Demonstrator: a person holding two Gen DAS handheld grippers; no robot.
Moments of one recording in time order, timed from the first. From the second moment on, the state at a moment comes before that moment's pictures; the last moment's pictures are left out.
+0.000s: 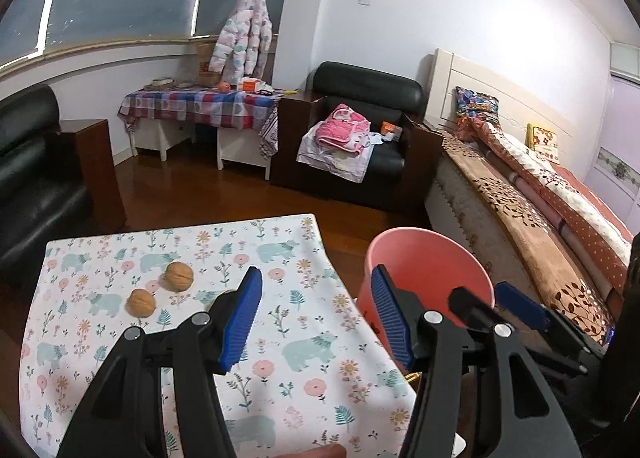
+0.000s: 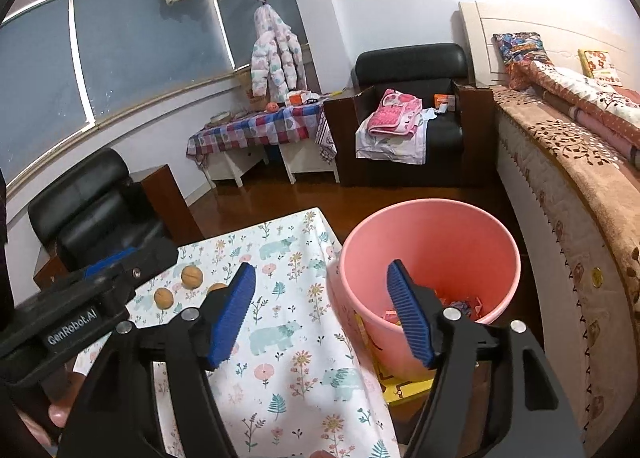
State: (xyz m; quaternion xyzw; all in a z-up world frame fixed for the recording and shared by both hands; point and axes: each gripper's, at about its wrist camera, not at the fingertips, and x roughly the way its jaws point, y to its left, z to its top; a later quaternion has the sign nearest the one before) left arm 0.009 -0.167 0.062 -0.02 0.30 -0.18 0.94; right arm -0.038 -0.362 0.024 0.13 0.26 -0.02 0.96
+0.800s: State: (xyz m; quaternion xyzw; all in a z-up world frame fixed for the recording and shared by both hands) left arm 0.009 -0.133 0.043 -0.03 0.31 -0.15 0.94; right arm -0.033 -0.336 0.013 0.13 0.26 -0.01 0.96
